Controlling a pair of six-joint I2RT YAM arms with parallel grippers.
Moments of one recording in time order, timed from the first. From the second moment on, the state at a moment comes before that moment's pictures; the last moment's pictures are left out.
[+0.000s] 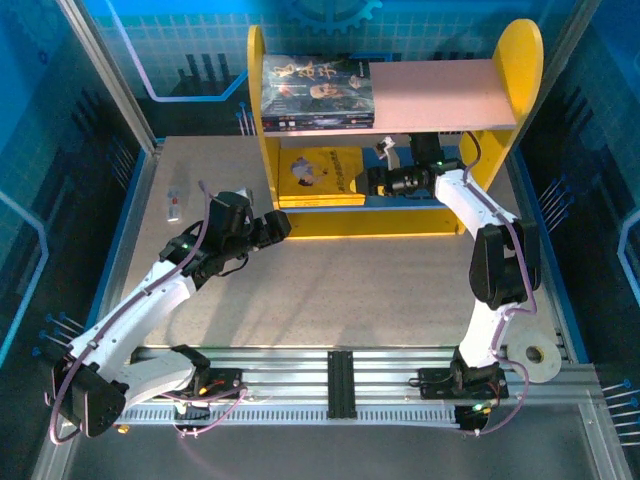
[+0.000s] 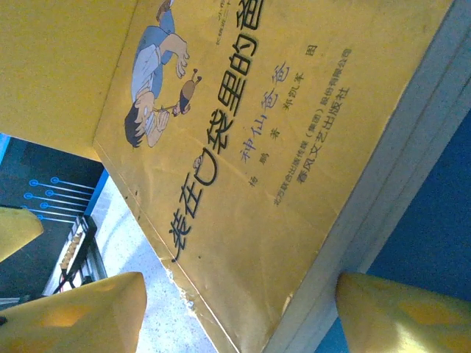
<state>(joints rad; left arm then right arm) -0.46 1.10 0.97 -0.57 0.00 -0.79 0.20 1.87 1.53 -0.53 -0.85 0.15</state>
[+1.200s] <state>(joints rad) -0.46 1.07 0.95 -0.57 0.00 -0.80 0.22 1.85 1.51 -0.41 -0.72 0.23</state>
